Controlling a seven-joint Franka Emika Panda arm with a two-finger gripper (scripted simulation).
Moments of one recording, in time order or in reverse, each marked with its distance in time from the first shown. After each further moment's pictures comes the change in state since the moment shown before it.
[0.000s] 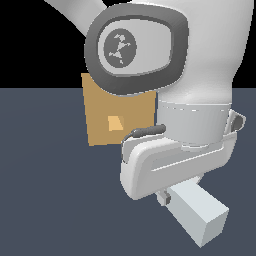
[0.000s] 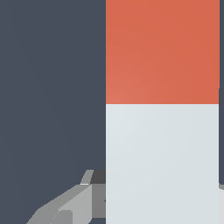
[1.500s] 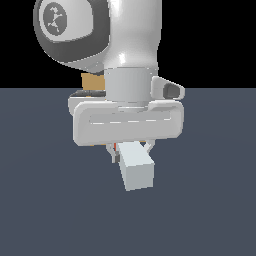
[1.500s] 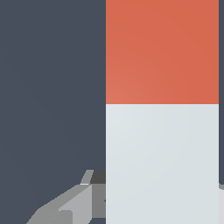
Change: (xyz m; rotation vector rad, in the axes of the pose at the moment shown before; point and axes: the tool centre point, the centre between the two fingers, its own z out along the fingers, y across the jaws) arm 0.081 -0.053 -0.042 0.003 0.002 0.202
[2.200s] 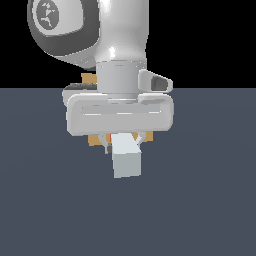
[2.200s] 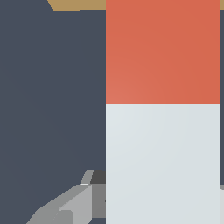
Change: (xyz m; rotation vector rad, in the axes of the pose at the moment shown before) arm 0.019 -0.012 -0.011 0.001 0.000 0.048
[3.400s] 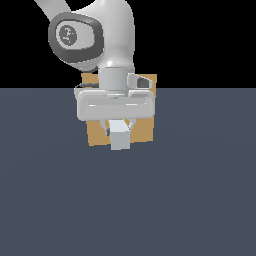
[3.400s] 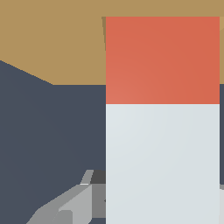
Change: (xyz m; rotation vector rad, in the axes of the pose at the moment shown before) arm 0.094 0.000 -0.002 -0.004 -0.002 0.003
